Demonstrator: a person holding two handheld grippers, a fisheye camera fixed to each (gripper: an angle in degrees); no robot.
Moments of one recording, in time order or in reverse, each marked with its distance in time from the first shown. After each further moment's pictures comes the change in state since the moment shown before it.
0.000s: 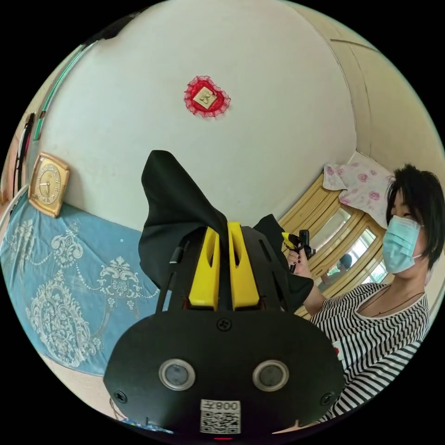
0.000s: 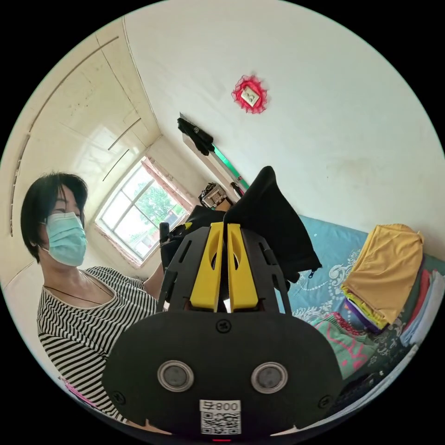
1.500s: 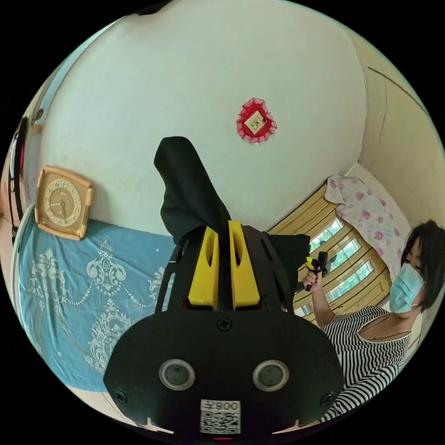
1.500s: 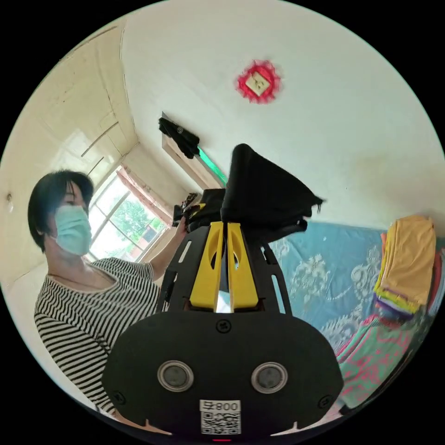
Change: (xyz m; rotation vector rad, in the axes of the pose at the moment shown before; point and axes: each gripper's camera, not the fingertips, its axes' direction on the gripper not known) left arm -0.461 0.155 -0.249 -0.171 0.124 -0.143; right arm -0.185 0.060 0.602 0.031 0.133 0.203
